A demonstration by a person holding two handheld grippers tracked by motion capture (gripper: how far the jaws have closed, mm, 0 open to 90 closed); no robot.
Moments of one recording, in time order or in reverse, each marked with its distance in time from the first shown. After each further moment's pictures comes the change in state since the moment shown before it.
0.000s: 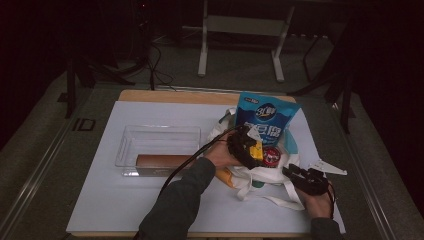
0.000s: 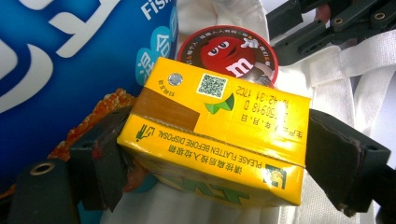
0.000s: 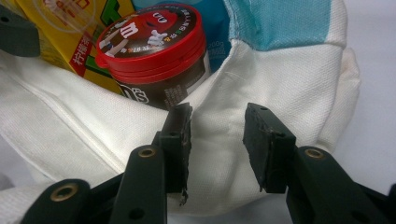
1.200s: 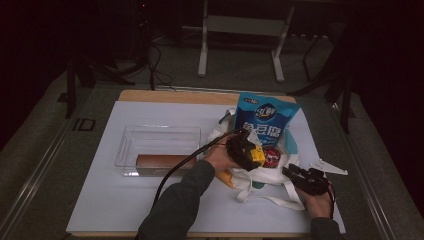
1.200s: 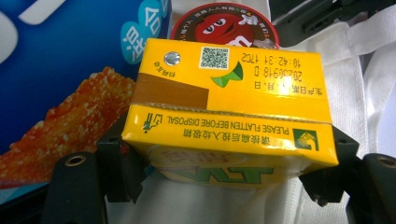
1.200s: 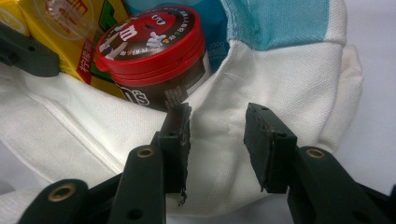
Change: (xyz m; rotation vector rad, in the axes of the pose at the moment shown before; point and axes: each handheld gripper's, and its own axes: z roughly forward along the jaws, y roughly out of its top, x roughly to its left) left arm -0.006 -0.008 0.003 0.028 0.029 0.010; right arm -0.002 -0.001 0.000 -0.004 0.015 0.025
